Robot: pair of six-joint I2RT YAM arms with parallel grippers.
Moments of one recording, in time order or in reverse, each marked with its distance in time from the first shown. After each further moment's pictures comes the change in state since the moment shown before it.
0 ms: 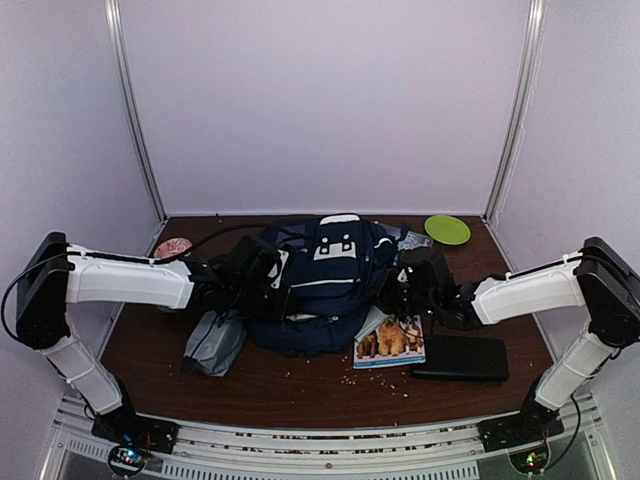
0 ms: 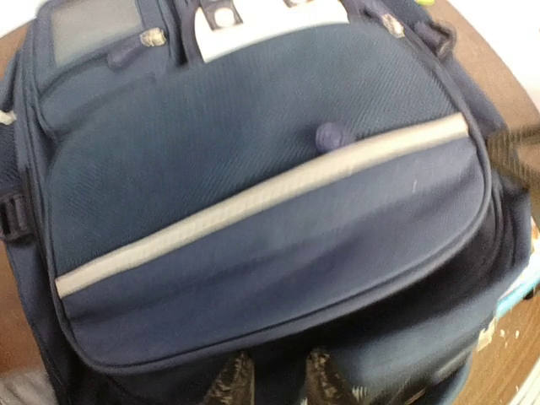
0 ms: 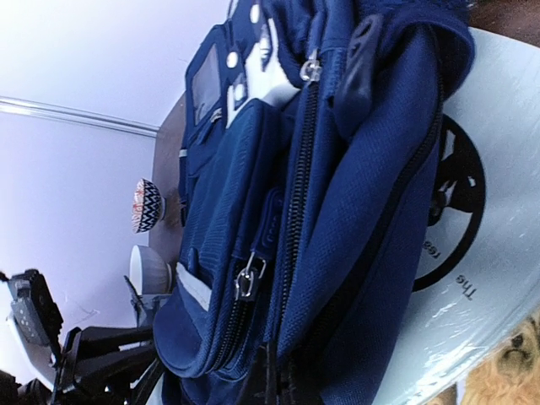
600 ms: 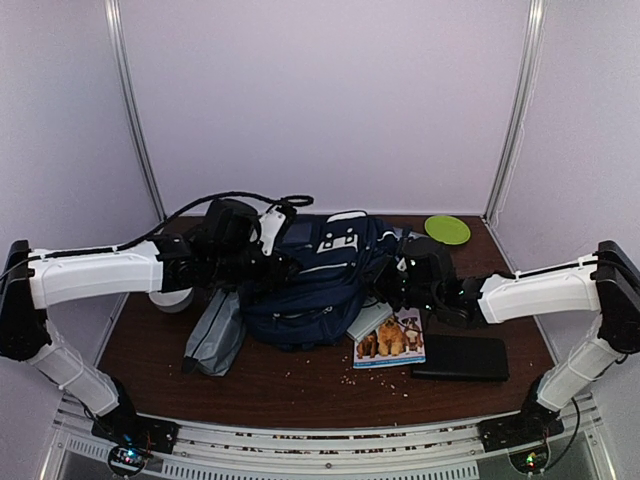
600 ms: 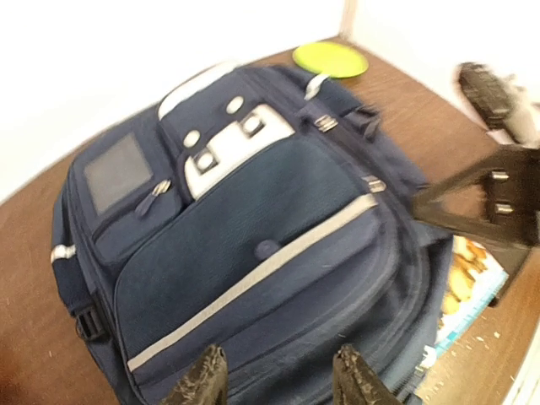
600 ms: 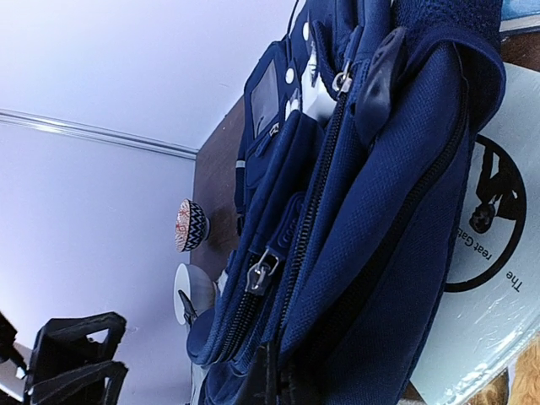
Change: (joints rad) left arm 0.040 -0.130 0.098 0.002 0.063 0.291; right arm 0.057 -0.064 0.040 0.021 0.105 0.072
